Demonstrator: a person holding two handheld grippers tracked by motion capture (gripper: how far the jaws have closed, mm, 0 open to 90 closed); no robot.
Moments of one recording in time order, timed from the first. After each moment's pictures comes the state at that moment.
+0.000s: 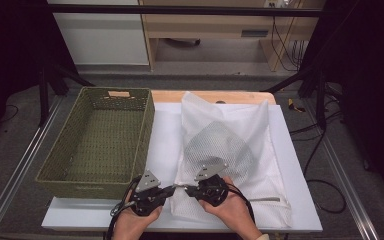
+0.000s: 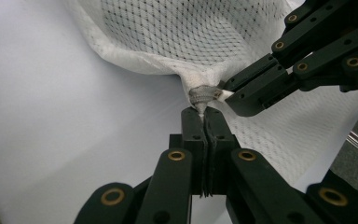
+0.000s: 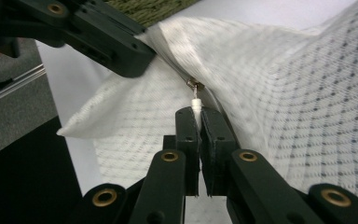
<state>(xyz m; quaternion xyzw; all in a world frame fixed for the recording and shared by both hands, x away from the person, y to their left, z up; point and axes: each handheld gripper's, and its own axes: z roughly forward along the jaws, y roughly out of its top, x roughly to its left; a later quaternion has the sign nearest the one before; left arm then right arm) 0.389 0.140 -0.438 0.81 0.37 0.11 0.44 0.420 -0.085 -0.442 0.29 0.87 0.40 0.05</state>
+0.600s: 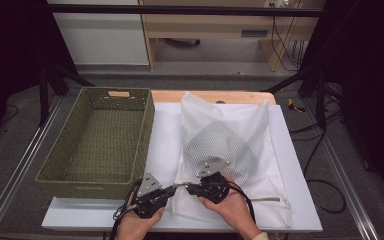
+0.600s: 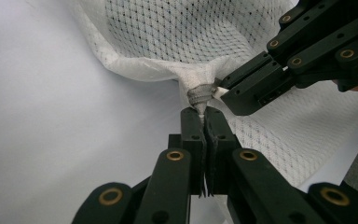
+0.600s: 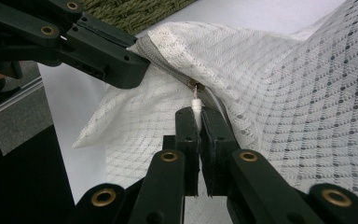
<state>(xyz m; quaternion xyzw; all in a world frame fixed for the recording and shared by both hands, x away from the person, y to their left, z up) 0.384 0.134 -0.448 0.80 0.37 0.13 0.45 0.428 -0.089 -0.449 0.29 0.86 0.41 0.03</state>
